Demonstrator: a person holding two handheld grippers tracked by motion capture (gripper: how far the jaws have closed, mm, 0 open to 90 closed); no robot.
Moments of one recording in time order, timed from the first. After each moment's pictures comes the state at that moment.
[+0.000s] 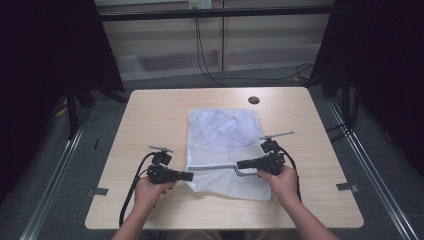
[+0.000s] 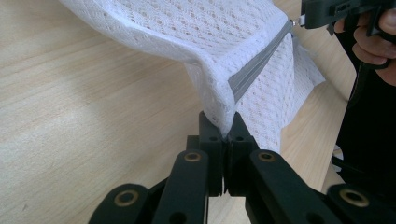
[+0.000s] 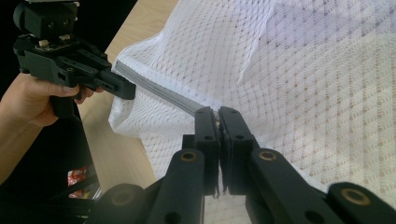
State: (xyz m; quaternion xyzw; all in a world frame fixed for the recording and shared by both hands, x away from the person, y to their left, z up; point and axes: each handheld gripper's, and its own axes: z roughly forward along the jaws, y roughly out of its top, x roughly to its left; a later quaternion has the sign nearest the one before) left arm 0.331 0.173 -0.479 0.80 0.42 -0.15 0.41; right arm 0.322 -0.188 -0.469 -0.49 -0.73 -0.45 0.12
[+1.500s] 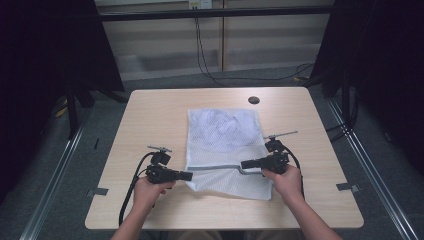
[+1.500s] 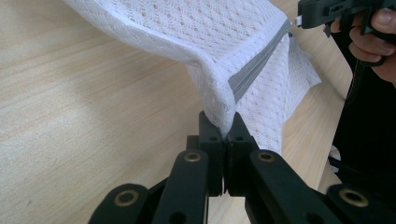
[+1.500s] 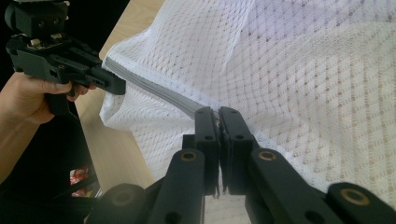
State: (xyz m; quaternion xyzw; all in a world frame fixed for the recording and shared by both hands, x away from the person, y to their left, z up) left arm 0.331 0.177 -0.477 0.80 0.42 -0.16 0.41; right arm 0.323 -0.200 -0.470 -0.50 -0.73 -0.44 0.13
